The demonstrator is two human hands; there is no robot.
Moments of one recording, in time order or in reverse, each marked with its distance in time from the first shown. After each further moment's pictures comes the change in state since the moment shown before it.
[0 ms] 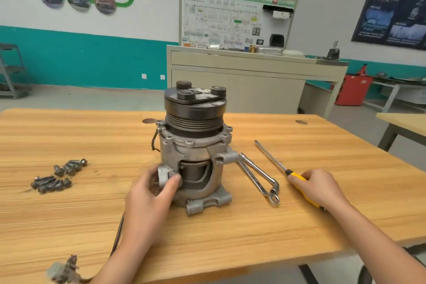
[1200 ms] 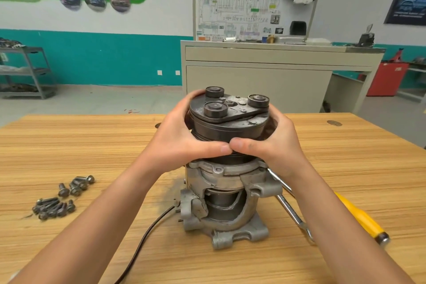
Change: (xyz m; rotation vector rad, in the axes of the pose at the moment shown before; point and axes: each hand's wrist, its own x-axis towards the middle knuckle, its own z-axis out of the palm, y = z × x) left_hand 0.122 0.074 0.013 -0.055 -0.486 0.395; right_hand -0.013 -0.180 -0.026 1.223 -0.193 -0.756
